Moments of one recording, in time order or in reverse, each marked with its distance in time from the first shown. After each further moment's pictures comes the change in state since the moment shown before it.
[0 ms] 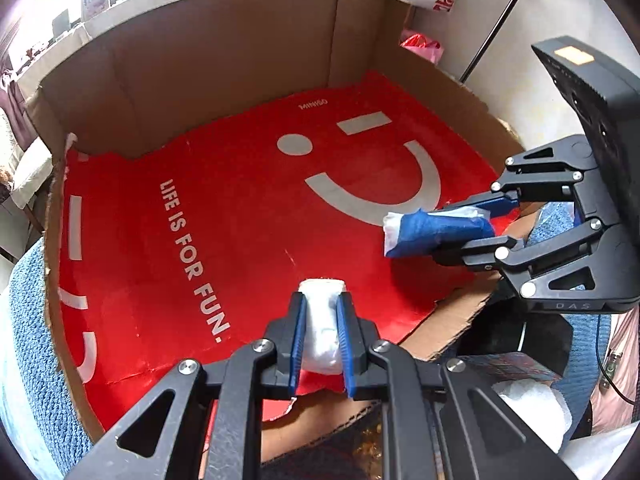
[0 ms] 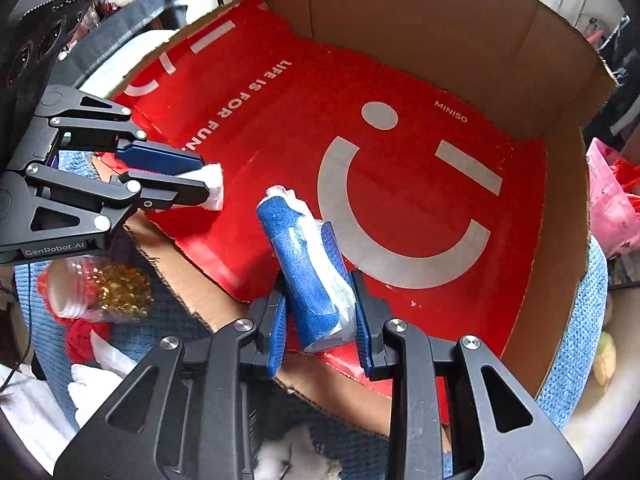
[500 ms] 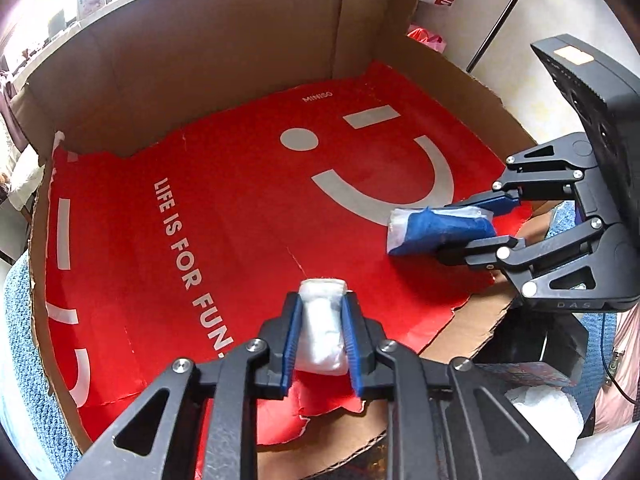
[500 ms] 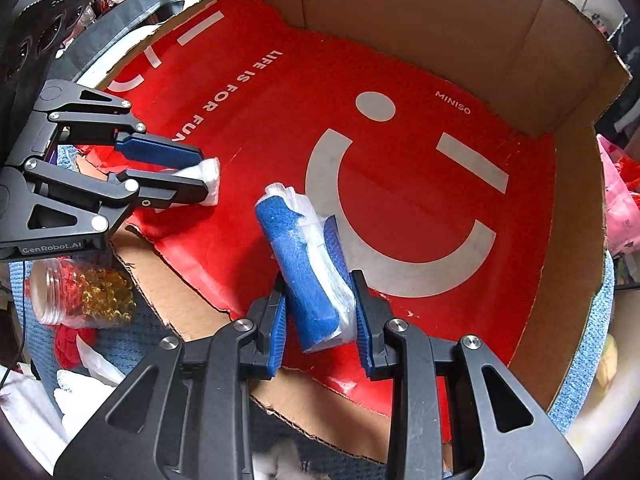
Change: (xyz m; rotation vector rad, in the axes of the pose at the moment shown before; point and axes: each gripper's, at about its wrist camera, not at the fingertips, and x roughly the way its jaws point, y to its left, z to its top) left arm 0.010 0.006 0.003 0.007 0.012 0.000; right arm 0.013 -0.007 0.004 0.003 0.019 0.003
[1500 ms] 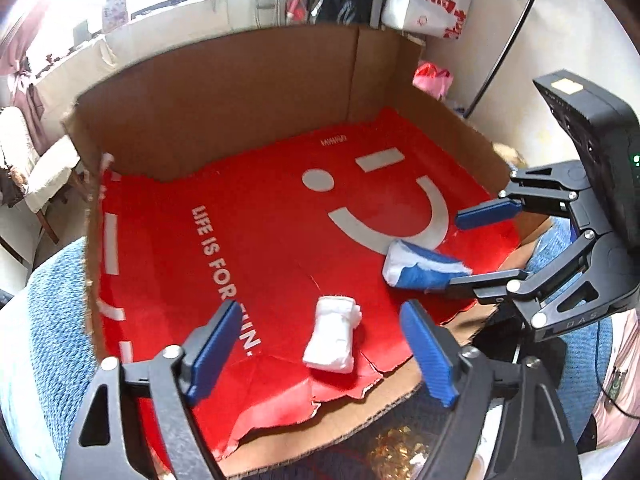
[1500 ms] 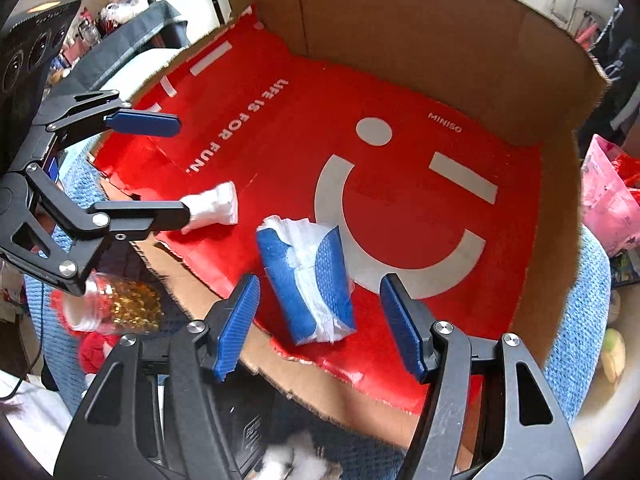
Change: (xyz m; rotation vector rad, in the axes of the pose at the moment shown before) left arm -0.051 0.005 -0.008 -0.042 -0.139 0.044; right arm -0.020 -0.002 0.002 0.032 -0.062 0.030
